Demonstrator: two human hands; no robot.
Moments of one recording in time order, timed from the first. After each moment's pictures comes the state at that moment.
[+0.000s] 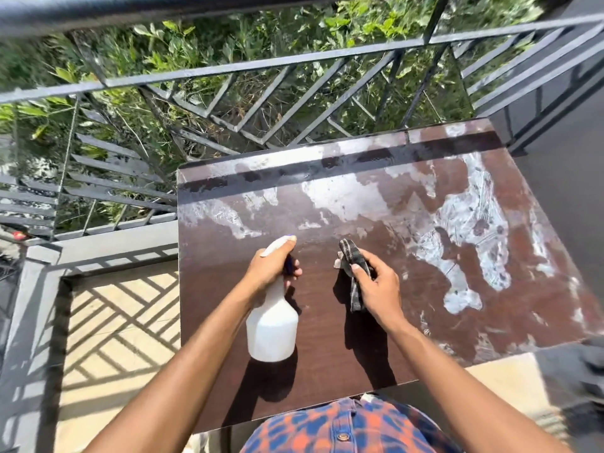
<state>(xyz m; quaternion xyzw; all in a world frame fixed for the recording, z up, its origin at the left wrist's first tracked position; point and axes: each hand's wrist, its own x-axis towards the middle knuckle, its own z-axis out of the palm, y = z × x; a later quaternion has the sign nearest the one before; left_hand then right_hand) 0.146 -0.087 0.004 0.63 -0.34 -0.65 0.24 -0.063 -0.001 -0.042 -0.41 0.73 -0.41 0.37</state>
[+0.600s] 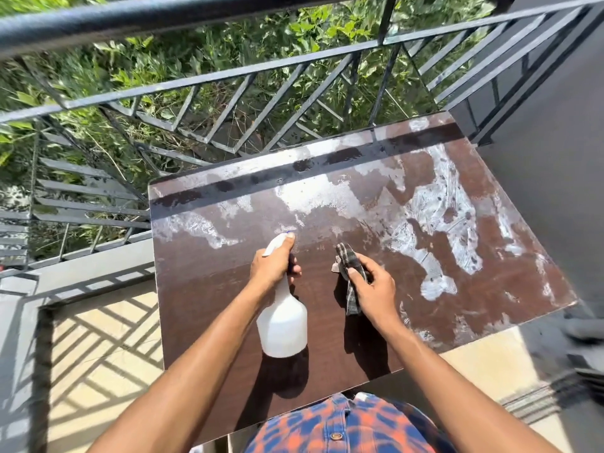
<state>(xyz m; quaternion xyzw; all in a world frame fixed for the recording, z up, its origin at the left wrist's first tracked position) 0.090 -0.081 0.005 0.65 -0.33 -0.64 0.26 -0.089 0.023 -0.046 -0.35 0.76 -0.43 0.35</state>
